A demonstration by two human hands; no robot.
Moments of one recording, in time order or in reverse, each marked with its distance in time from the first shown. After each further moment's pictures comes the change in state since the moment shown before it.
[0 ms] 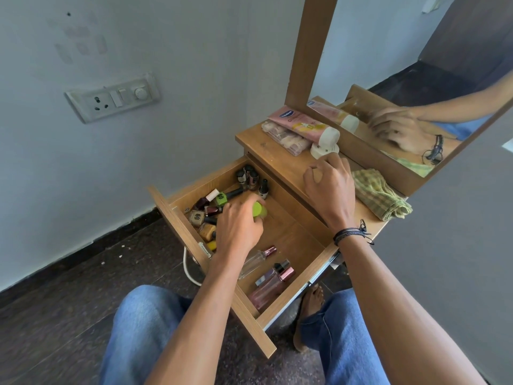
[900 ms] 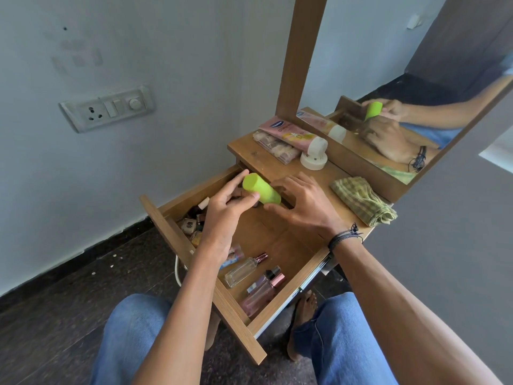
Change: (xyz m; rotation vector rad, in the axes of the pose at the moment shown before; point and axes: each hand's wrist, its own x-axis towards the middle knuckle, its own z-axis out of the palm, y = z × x) left_hand 0.005 0.021 -0.046 -1.166 -0.085 -0.224; right_hand 0.001 0.009 0.002 0.122 -0.344 -0.472
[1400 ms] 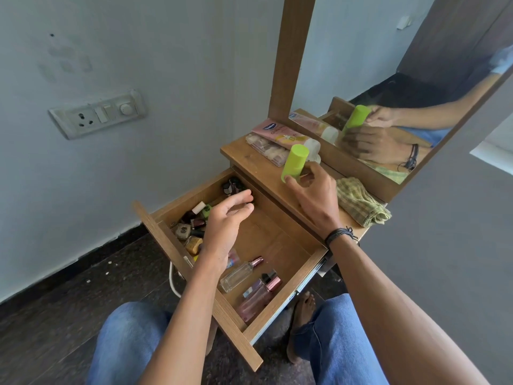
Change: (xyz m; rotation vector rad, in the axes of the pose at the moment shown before) left_hand 0.002 -0.018 0.003 0.139 -0.009 -0.030; right_hand 0.006 0.007 -0.010 0.301 0.339 0.605
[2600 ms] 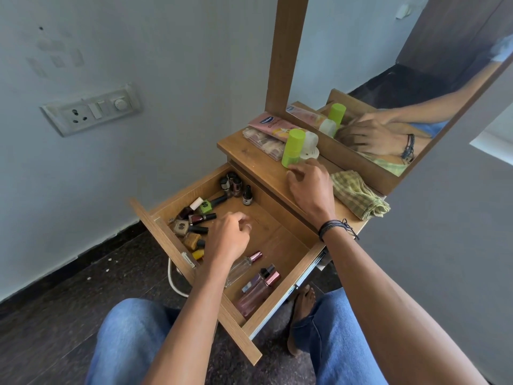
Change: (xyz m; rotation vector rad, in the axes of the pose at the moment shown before) left_hand 0.009 -0.038 0.005 0.928 0.006 0.008; right_hand 0.000 -0.003 0.003 -0.219 -0.055 -0.060
